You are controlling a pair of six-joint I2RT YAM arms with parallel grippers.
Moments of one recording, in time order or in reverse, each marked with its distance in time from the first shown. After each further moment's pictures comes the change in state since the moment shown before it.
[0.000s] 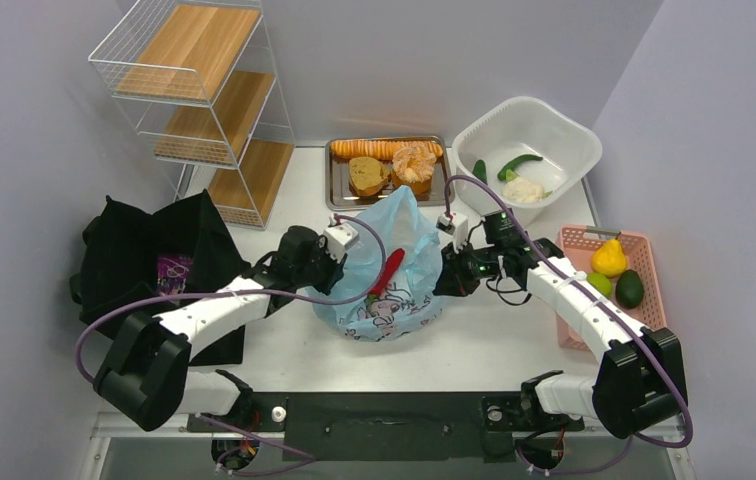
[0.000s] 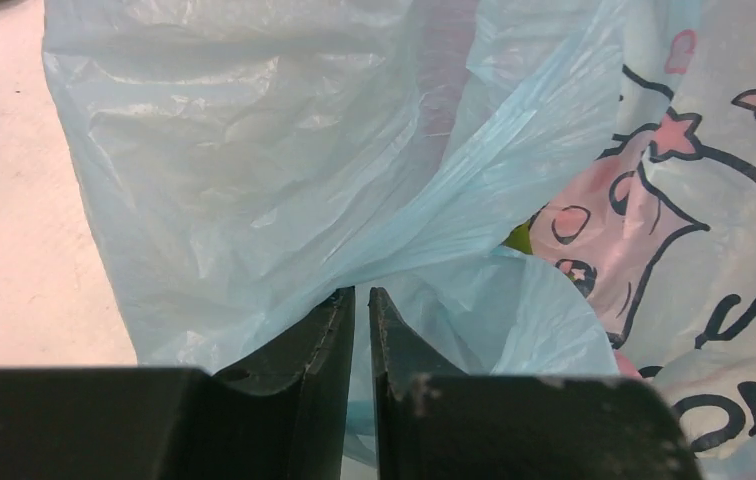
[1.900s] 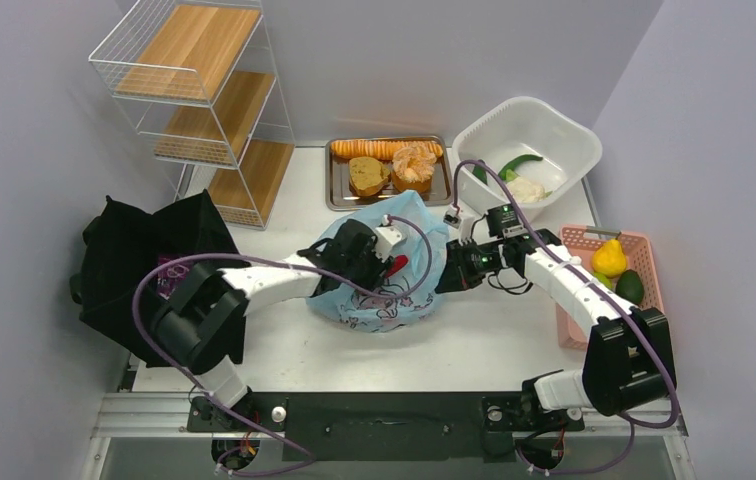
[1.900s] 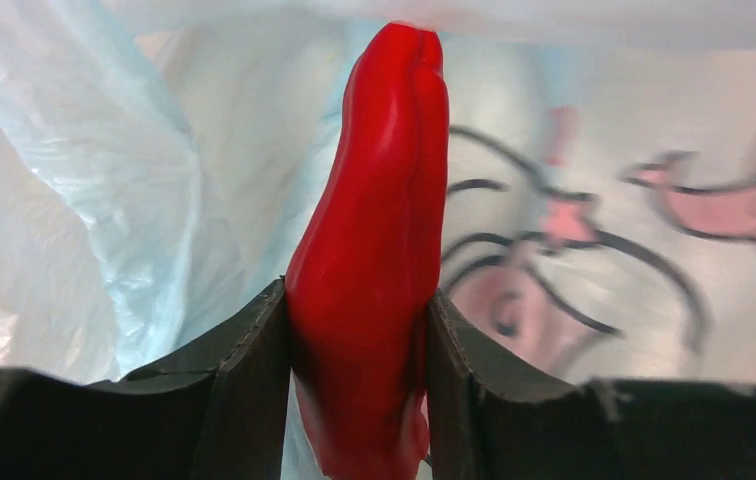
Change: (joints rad) left arm -0.194 0.418 0.299 -0.023 -0.172 0.007; right arm -0.074 0.093 0.026 -0.056 -0.074 0.104
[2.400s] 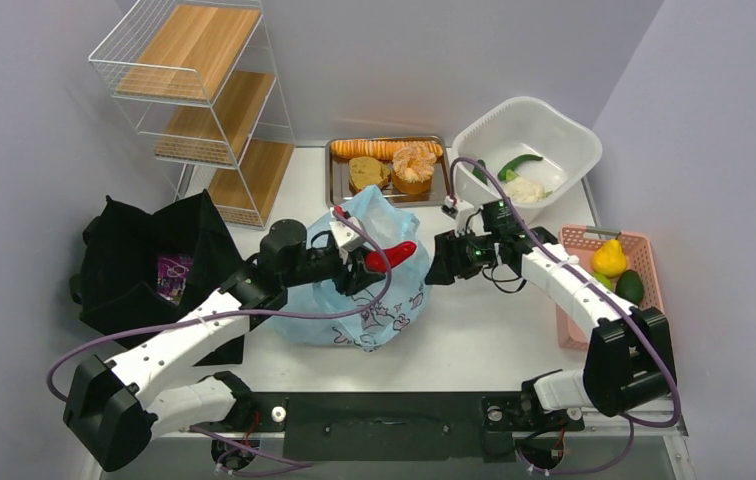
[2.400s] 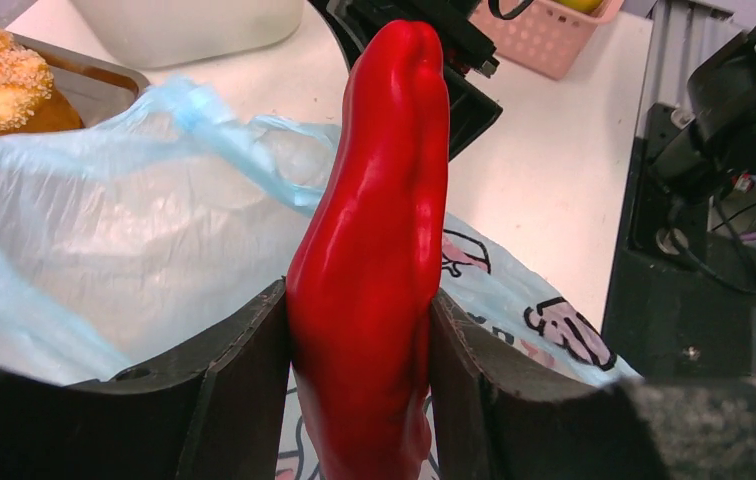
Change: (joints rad) left arm 0.060 -0.647 -0.200 0.089 0.465 -0.036; right arm 0.039 0.008 0.014 0.108 0.162 0.087
